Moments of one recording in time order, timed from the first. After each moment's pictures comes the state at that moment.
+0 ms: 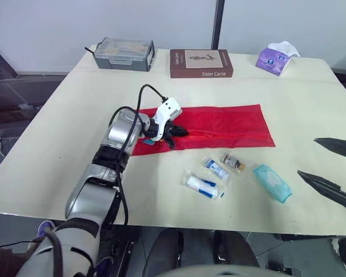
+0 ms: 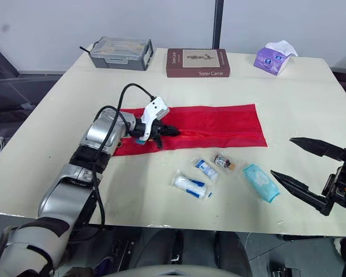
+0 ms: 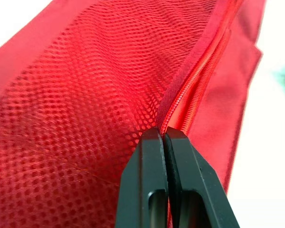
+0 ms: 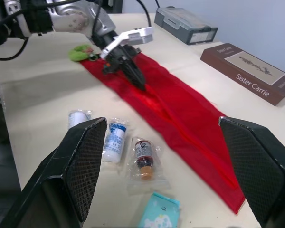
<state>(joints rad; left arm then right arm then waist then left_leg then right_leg) -0.88 0.50 -0.24 0.43 -0.11 0.65 -1.15 0.39 -0.82 -0.88 -0.80 0.95 0.52 0.95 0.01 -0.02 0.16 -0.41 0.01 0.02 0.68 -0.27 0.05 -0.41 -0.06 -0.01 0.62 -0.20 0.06</state>
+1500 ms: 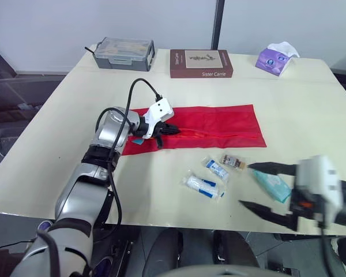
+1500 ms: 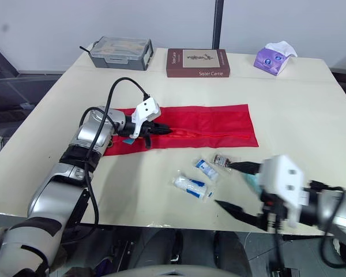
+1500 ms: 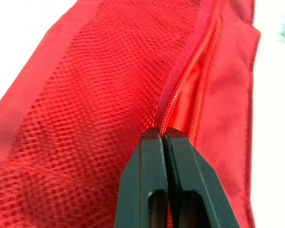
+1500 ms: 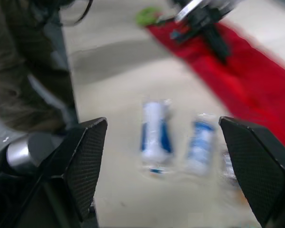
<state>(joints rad) -0.90 0.53 -0.25 0.61 -0.01 0.27 -1.20 0.05 -1.00 -0.14 -1.03 0.91 0.79 0.51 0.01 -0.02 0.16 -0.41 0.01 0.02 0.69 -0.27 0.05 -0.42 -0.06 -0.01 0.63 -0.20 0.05</state>
